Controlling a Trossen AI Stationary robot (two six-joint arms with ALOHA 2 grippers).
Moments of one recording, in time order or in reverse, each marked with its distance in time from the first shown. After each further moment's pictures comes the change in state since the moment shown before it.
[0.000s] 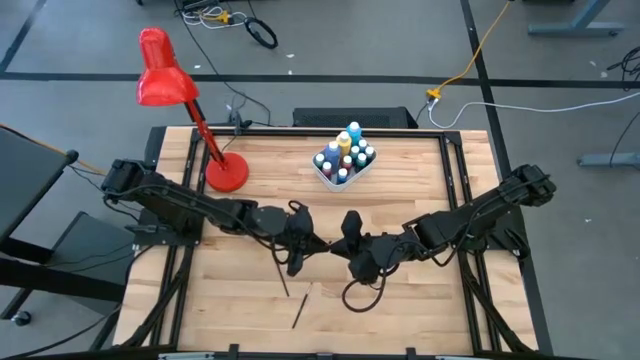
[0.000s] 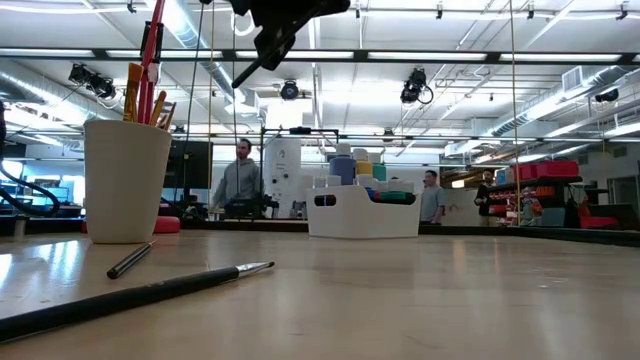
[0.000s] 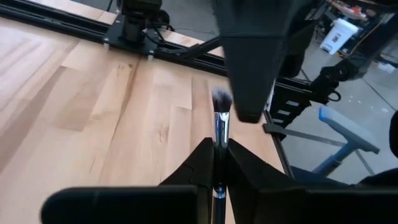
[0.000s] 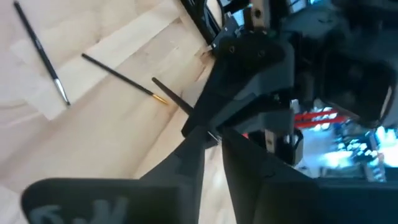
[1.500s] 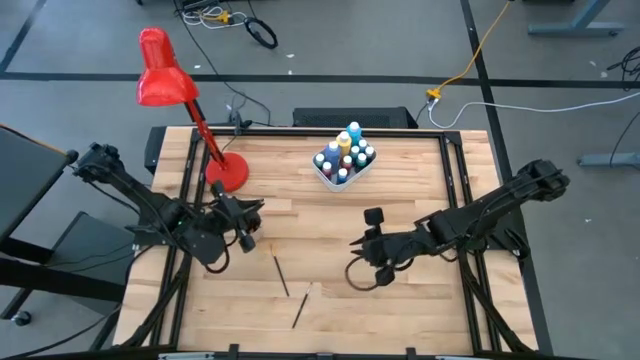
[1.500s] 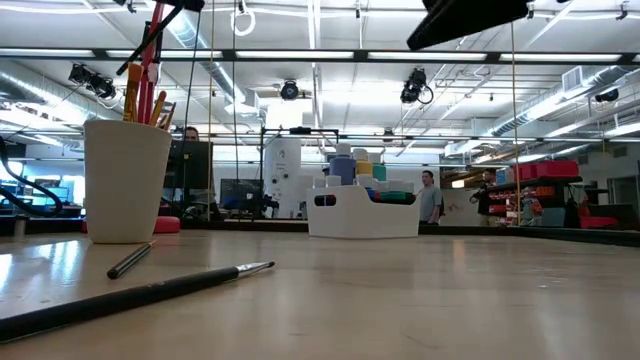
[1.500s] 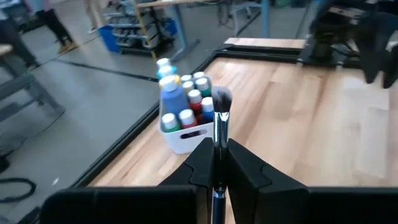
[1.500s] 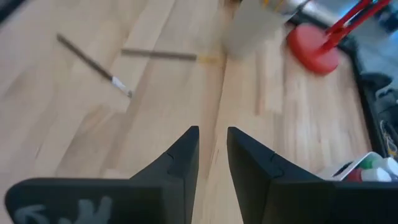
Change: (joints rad) left arm -0.356 -0.424 -0.004 -0.848 -1.059 -0.163; right arm -0.004 -0.142 -0.235 -0.047 -0.053 0.620
